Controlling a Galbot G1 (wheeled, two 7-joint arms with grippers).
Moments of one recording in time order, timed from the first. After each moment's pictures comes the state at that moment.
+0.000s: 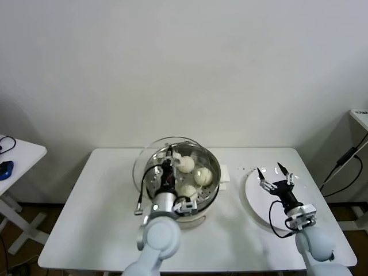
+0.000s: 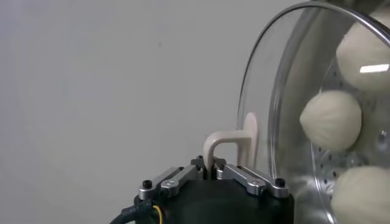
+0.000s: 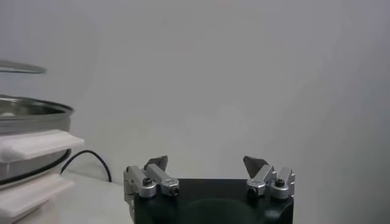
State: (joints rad) left arm 1.09 -1.52 -0.04 -1.90 1.59 0.51 0.23; right arm -1.19 1.16 0.59 1.53 0.29 0.19 -0.24
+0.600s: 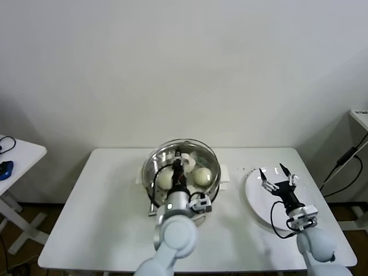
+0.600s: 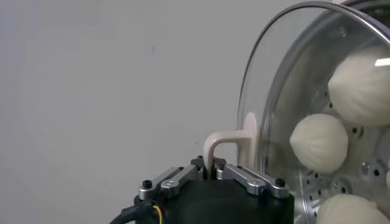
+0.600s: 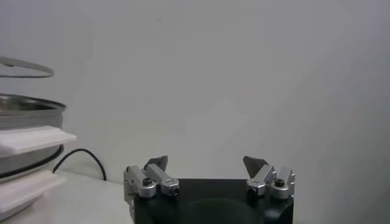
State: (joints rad) left arm 1.03 -1.54 0.07 -1.86 1.62 0.67 0.30; right arm -1.19 1.17 0.61 1.51 0.28 0.20 -0.25
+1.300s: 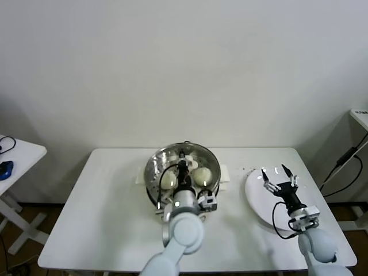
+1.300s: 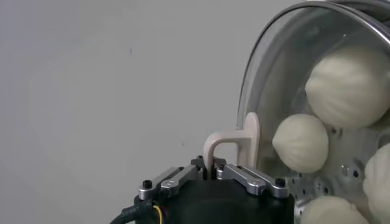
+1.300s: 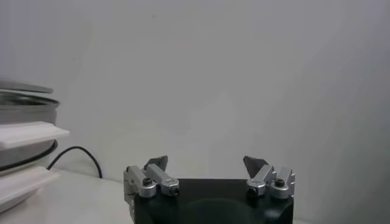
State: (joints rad) left arm 0.99 -1.56 0.10 -1.80 1.69 0.71 0.37; right arm -1.19 1.18 0.63 1.50 0.28 0.21 -0.26
